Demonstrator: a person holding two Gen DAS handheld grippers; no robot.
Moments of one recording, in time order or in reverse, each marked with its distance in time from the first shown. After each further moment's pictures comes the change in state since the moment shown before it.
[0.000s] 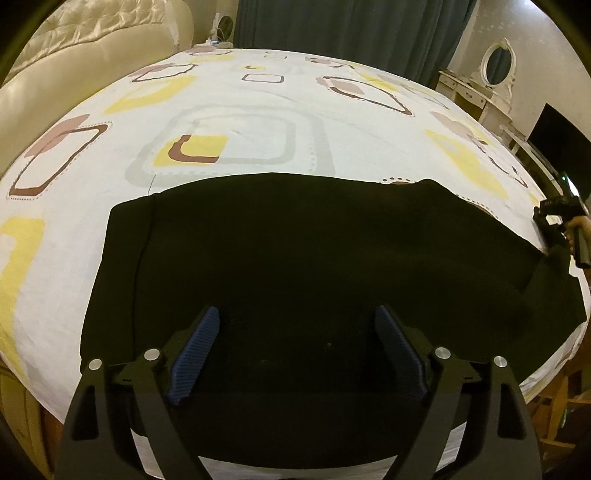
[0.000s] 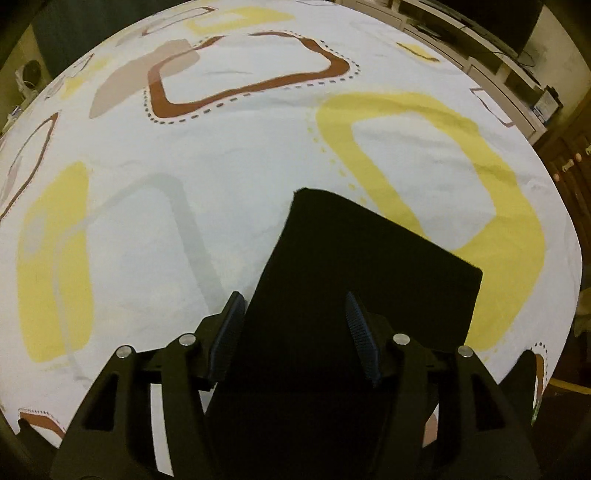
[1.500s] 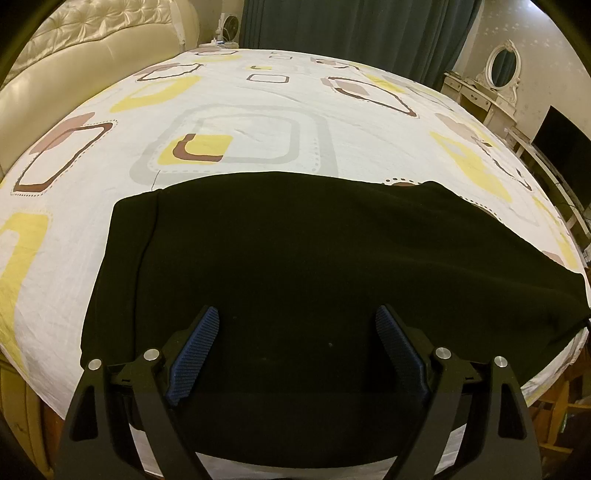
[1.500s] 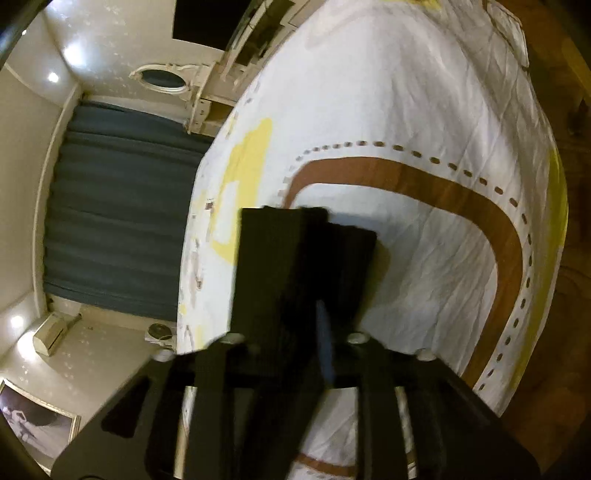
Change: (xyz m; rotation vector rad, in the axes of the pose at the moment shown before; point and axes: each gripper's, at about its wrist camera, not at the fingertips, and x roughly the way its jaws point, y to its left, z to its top) left arm -0.001 -0.003 -0.002 -0.011 -0.003 0.020; right arm -0.029 -0.281 -0.239 0.930 -0.304 0.756
